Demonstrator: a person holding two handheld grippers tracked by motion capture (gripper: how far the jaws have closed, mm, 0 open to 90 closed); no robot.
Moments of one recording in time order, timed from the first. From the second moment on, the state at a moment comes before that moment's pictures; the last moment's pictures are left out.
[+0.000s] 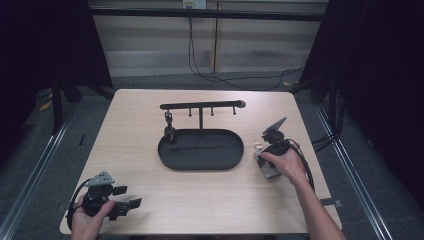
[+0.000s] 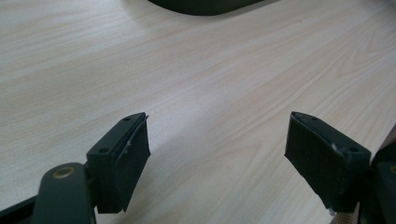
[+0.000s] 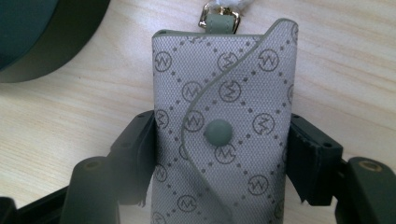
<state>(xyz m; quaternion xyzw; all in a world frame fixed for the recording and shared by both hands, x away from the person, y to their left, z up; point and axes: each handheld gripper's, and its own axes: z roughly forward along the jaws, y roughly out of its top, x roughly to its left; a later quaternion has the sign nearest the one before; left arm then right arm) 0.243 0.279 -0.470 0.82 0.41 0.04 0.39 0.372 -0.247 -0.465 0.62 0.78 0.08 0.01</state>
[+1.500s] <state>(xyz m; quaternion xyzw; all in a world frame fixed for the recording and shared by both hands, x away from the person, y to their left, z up) 0.241 0.277 -0.471 0.82 0.41 0.03 0.39 0.368 -0.247 -0.404 0.60 0.79 0.15 0.00</state>
